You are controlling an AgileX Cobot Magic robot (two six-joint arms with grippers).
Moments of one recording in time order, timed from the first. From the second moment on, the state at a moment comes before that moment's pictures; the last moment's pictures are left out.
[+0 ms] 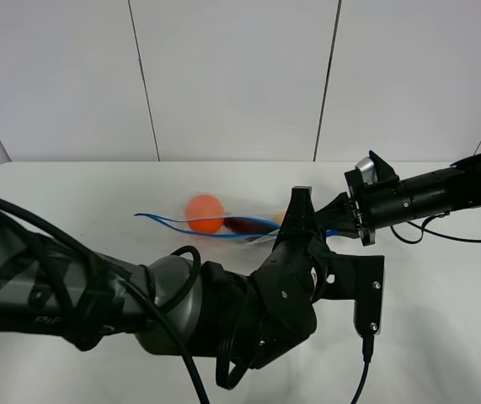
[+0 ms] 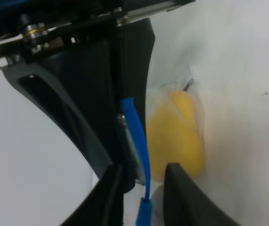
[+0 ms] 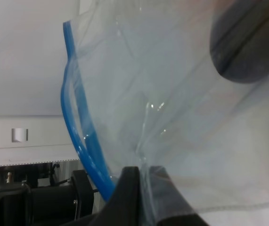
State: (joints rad) left arm -1.20 2.03 -1.18 1.74 0.56 -0.83; right arm -0.05 2.02 -1.06 1.31 1.20 -0.97
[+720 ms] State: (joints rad) left arm -1.19 2.03 -1.18 1.74 0.55 -0.83; right arm -0.05 2.02 -1.06 1.31 1.20 -0.97
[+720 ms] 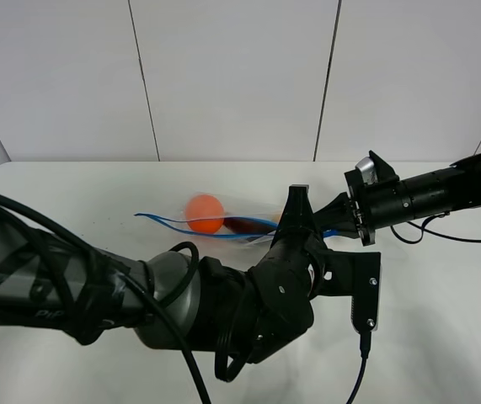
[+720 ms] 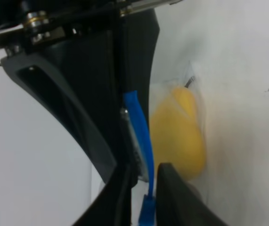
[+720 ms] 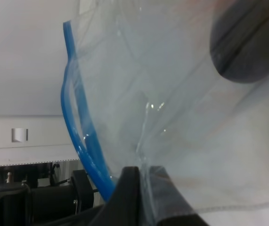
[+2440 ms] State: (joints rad) left arm -1.19 2.03 -1.18 1.64 0.60 -0.74; right arm -0.05 2.02 -1.06 1.31 1.20 -0.97
